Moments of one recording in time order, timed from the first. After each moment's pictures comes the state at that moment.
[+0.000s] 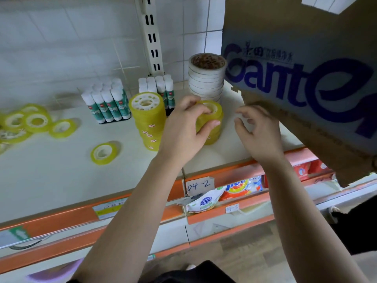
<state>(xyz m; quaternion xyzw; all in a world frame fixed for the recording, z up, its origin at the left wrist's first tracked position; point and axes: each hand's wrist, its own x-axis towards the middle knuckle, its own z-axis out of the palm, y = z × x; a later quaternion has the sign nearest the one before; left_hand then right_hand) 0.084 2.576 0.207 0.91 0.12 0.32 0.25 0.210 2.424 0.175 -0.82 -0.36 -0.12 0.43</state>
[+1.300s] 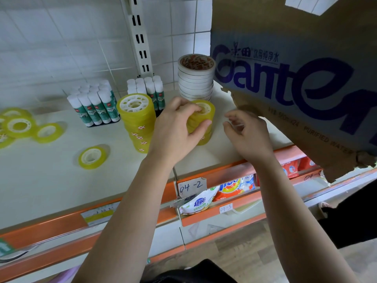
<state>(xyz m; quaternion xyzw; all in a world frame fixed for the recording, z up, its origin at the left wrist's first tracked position) 0.089 2.582 0.203 0.91 0.10 0.32 0.23 0.208 2.422 0.176 -0.85 -0.33 -0.06 0.41</state>
